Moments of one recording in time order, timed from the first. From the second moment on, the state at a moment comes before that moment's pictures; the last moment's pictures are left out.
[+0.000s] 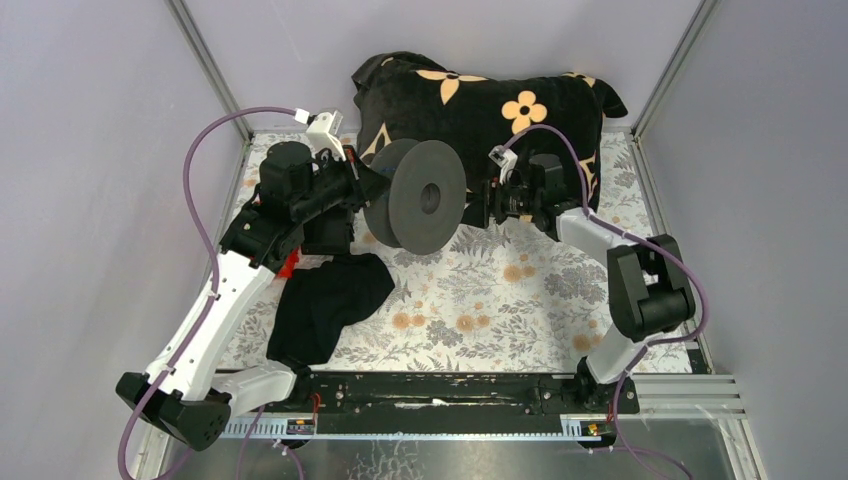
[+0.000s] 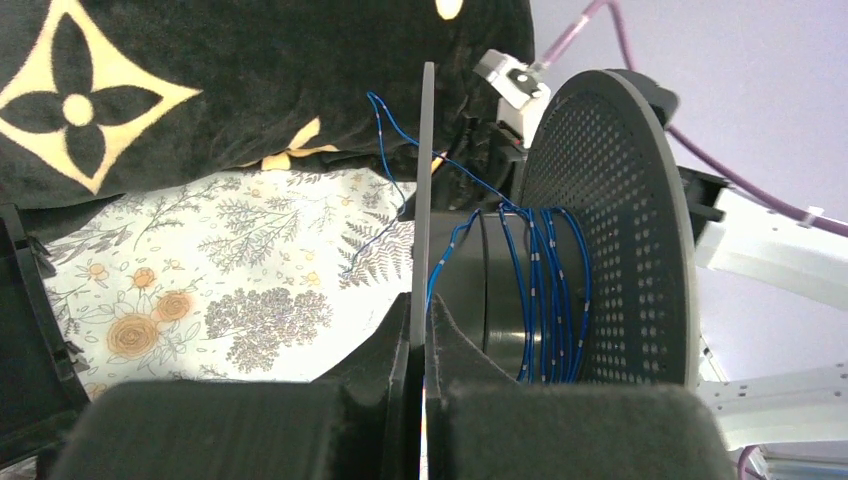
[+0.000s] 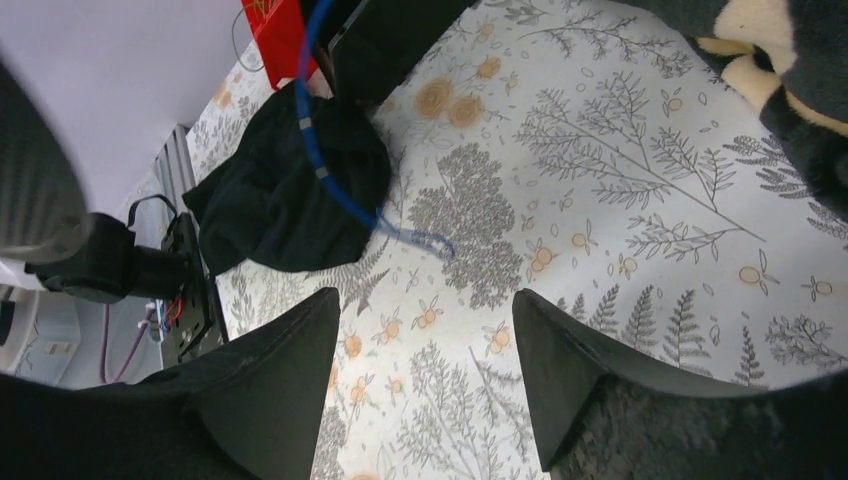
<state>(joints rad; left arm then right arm) -0.41 1.12 1.31 -0.45 0.26 -0.44 0.29 1.66 1.03 0.12 -0.88 0.22</state>
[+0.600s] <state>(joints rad) -0.41 1.12 1.31 -0.44 0.32 -0.47 0.32 1.81 0.99 0.49 -0.91 0.36</state>
